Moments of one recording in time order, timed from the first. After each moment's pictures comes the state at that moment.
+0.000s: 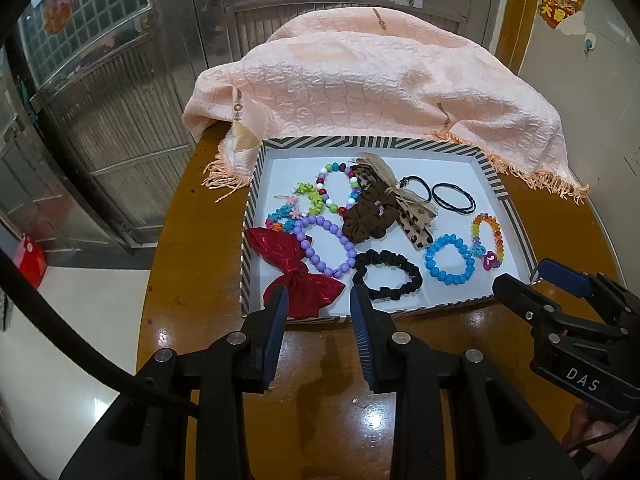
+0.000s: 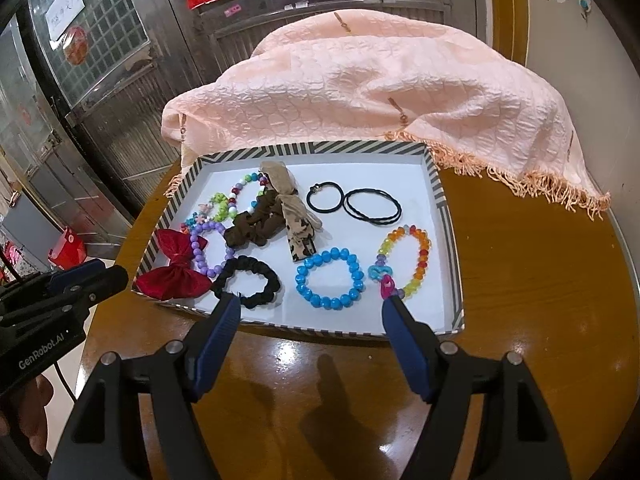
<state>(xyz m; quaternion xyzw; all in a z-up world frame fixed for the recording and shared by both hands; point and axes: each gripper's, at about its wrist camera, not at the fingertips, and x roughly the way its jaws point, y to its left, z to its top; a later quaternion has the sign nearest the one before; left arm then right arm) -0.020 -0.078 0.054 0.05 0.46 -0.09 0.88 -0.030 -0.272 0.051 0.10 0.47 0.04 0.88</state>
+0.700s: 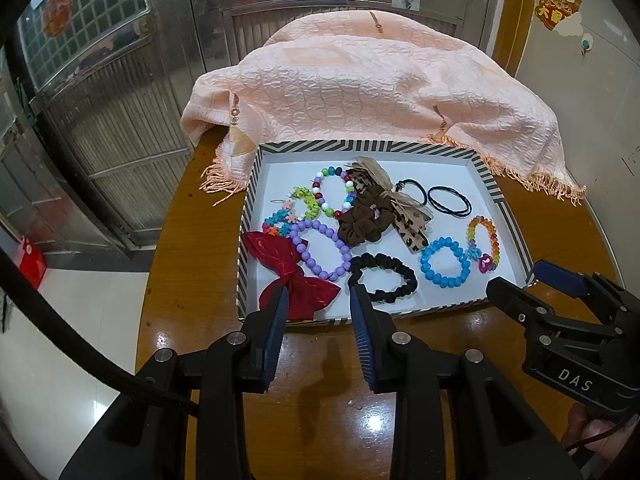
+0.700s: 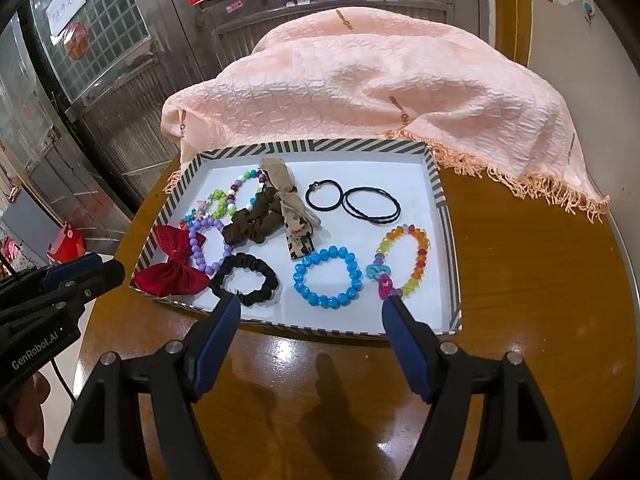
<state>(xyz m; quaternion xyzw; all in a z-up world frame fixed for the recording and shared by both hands) -0.021 -0.082 0.057 0.05 0.46 -0.09 0.88 -0.029 -0.273 0.051 0.09 0.47 0.04 0.88</state>
